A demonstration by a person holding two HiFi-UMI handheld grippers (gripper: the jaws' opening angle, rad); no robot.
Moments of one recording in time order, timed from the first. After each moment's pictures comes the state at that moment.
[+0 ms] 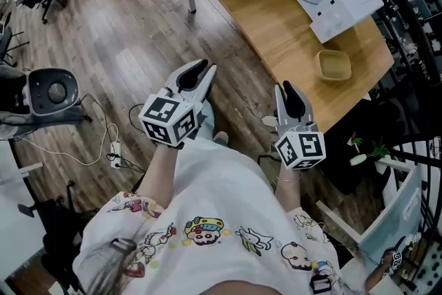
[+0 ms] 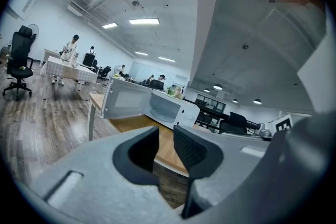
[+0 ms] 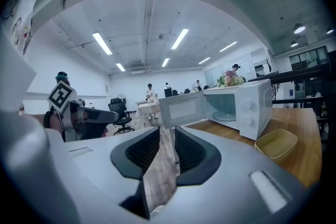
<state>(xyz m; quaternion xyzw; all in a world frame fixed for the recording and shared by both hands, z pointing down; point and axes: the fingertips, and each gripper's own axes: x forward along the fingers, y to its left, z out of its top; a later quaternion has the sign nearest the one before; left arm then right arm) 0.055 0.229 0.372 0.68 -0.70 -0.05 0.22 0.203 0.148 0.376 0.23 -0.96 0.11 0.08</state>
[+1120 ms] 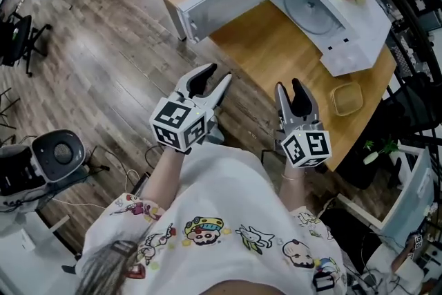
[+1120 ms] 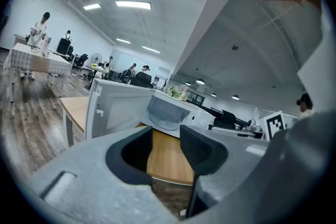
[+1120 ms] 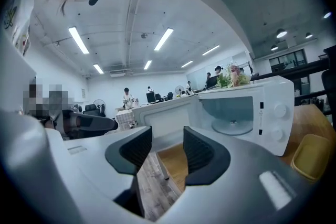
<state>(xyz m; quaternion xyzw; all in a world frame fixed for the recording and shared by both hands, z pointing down) -0.097 0.076 0.381 0.77 -0.60 -0.03 0.23 0.043 0.019 0.377 0.33 -0.93 0.13 0.06</state>
